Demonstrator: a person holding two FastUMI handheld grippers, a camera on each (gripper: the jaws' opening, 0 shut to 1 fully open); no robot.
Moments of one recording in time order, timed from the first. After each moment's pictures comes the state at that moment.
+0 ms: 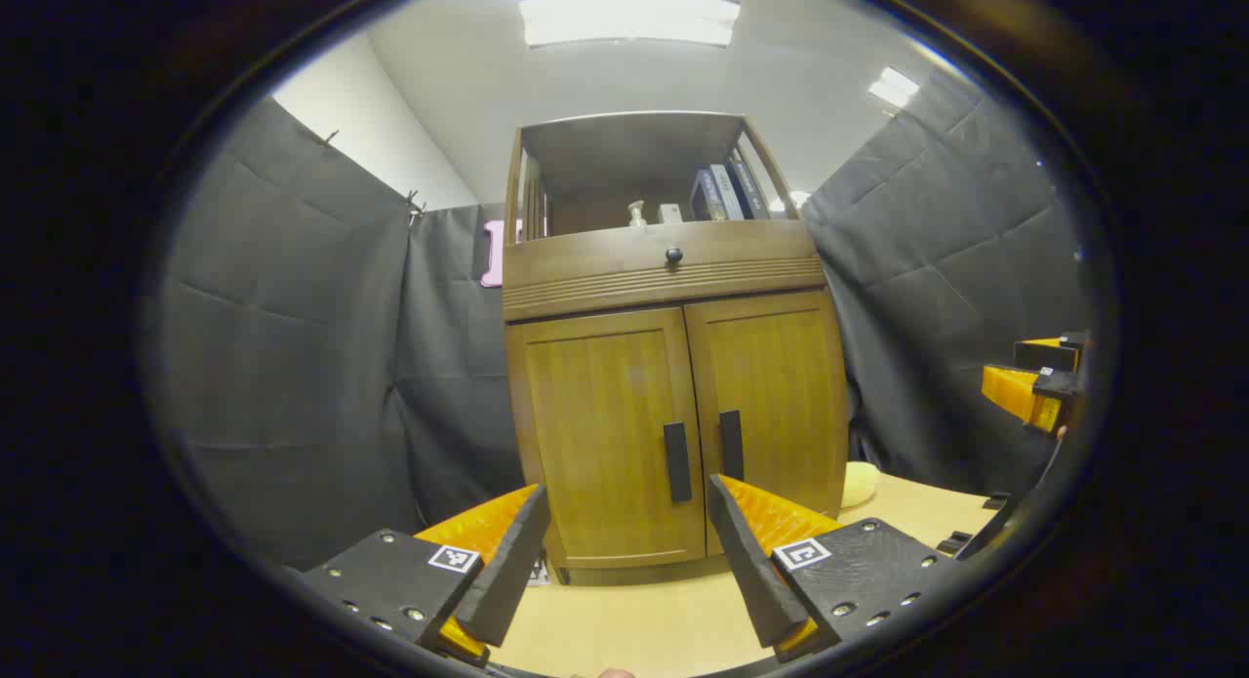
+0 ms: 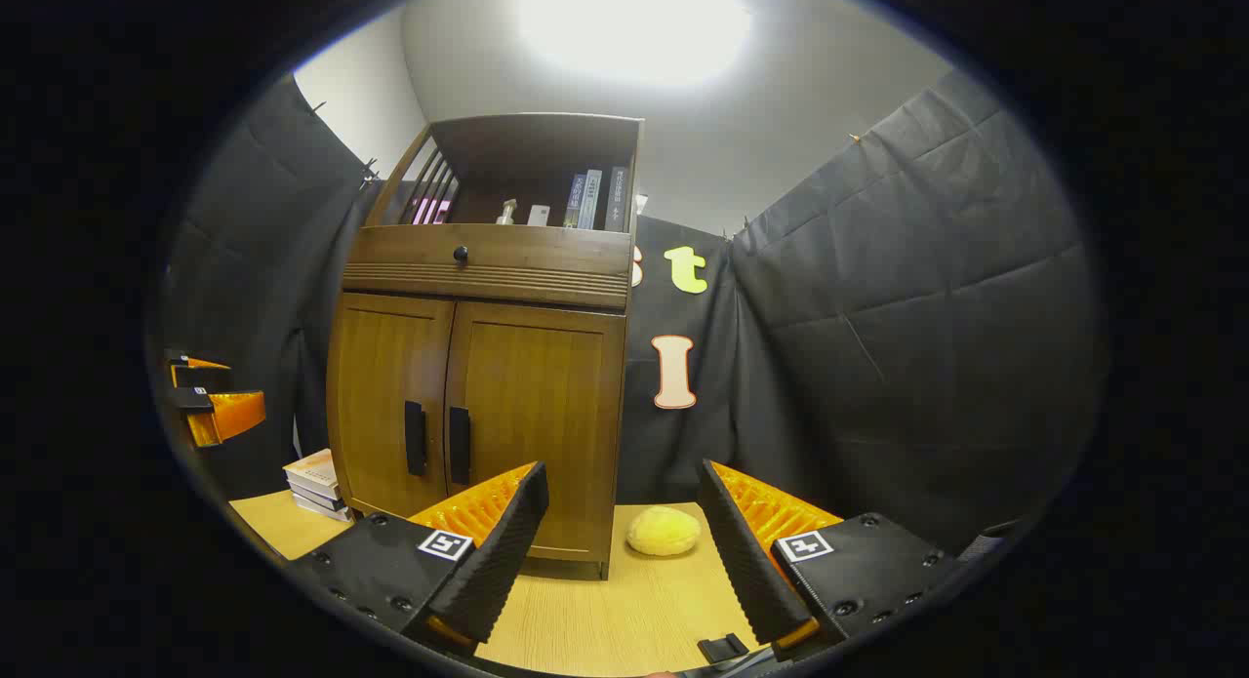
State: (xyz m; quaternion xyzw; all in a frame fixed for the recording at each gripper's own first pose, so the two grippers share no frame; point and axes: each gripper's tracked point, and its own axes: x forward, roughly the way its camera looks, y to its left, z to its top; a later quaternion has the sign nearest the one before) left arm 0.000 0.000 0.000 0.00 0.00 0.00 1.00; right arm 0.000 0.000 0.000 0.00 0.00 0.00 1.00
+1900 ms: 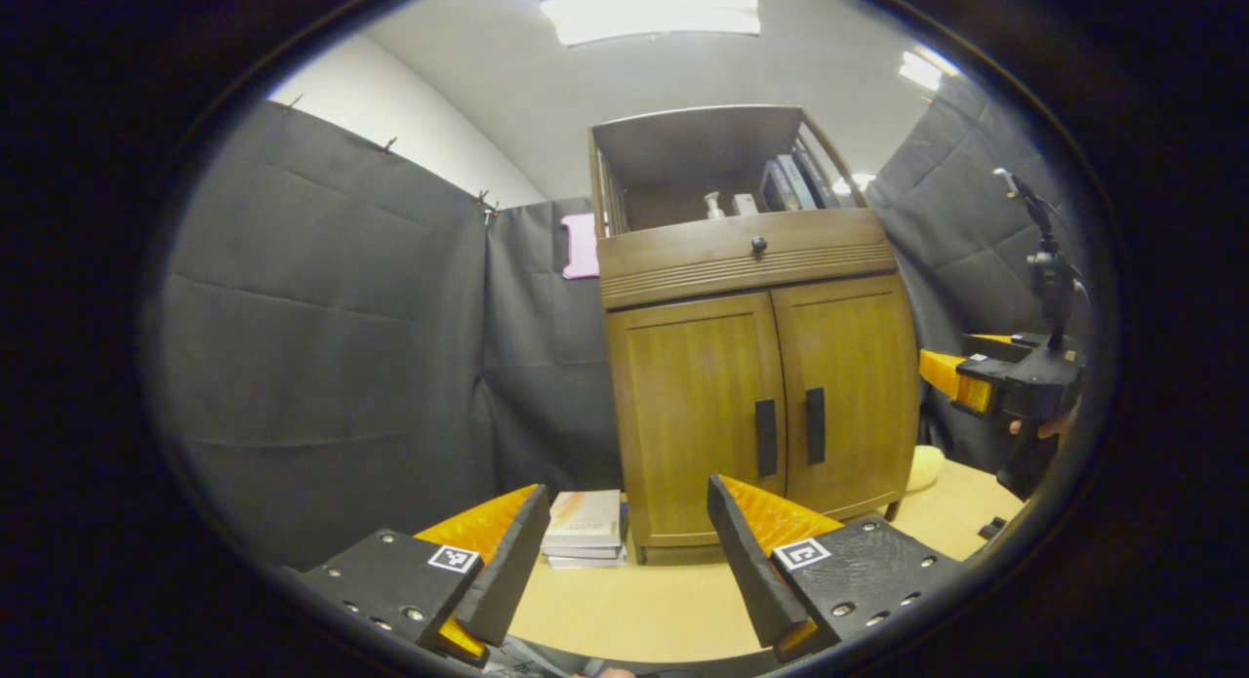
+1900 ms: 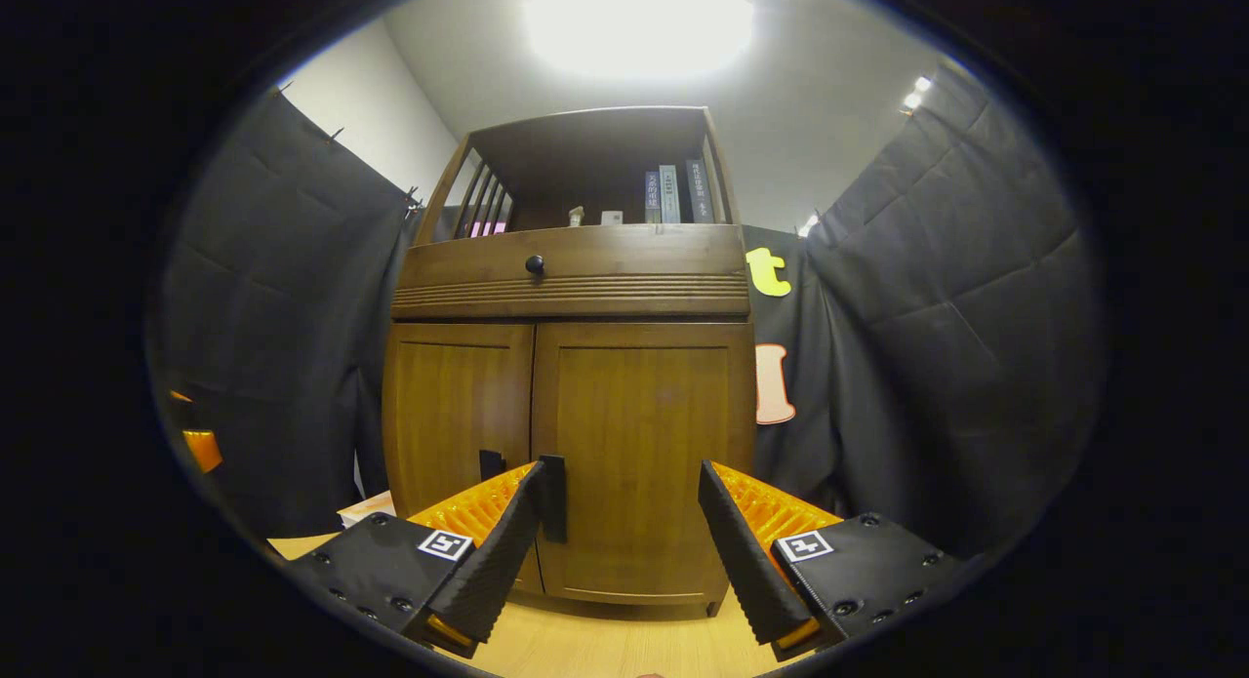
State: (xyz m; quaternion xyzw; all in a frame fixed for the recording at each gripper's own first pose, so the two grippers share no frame) left arm -0.014 0.026 -0.005 0.01 0.03 0.14 0.99; right arm 0.099 0.126 0.009 0.04 -0.03 0.11 0.99
